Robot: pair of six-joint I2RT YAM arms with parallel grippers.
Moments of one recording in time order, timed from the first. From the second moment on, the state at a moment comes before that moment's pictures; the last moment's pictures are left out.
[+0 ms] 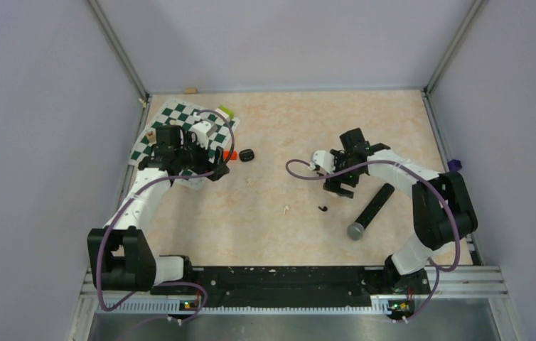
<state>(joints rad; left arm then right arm) -0.03 1.29 0.94 -0.42 0.58 0.29 0.35 1.60 1.01 -0.59 -0.22 -0.98</state>
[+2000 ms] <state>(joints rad) -0.04 1.30 0.95 -0.42 0.58 0.26 0.36 1.77 1.15 -0.67 -0.26 -0.79</state>
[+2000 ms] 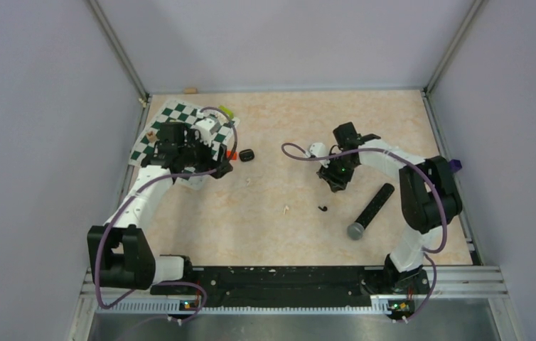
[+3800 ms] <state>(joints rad) -0.61 2.02 1.65 -0.22 0.97 -0.39 0.37 1.31 1.05 -0.43 -0.55 -0.63</state>
